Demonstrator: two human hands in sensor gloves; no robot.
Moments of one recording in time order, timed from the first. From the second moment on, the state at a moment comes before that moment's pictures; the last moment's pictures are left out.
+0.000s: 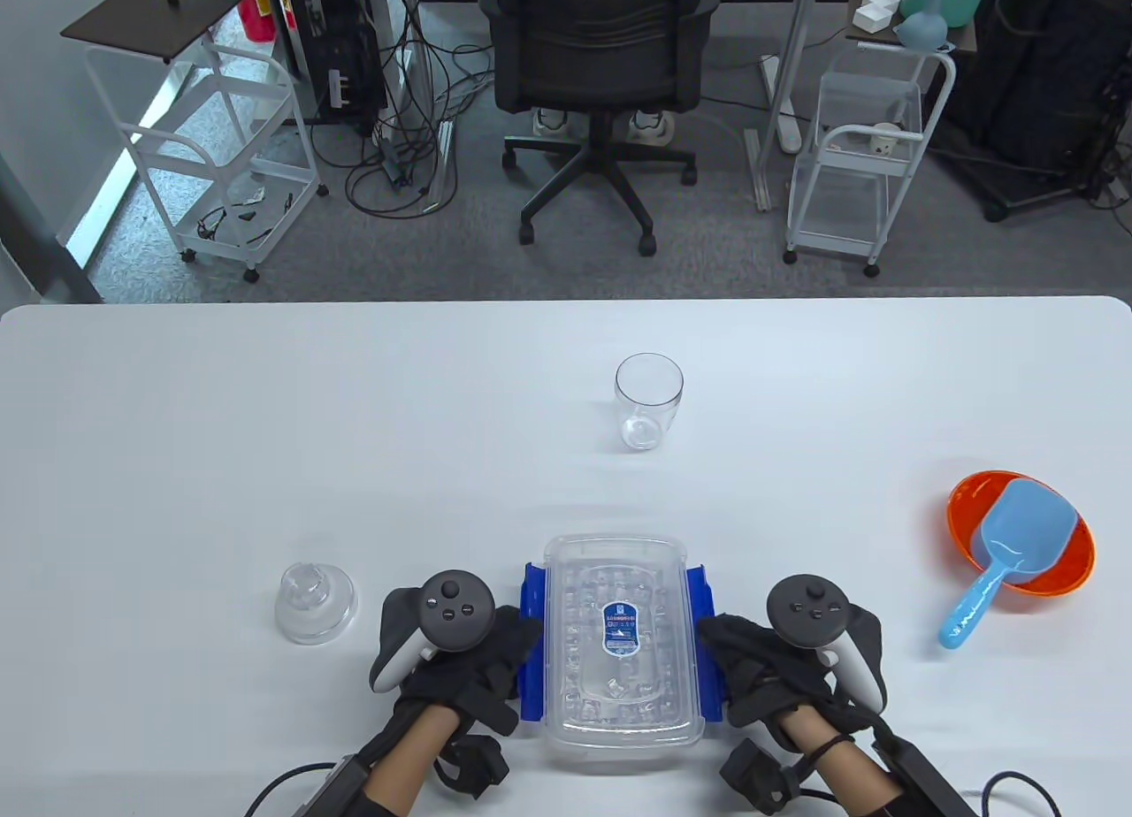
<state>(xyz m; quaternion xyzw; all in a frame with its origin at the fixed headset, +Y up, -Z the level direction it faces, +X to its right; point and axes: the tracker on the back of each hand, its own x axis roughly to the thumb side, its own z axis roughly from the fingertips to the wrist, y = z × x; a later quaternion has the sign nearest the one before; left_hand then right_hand) -0.140 -0.748 -0.278 -0.18 -0.15 0.32 0.92 0.186 -0.743 -0.259 -0.01 0.22 0.88 0.41</state>
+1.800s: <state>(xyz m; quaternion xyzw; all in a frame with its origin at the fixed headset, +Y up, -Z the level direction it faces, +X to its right) -0.132 -0.685 -0.250 0.04 -0.24 0.41 0.88 0.157 -0.677 -0.218 0.16 0.03 0.92 0.36</state>
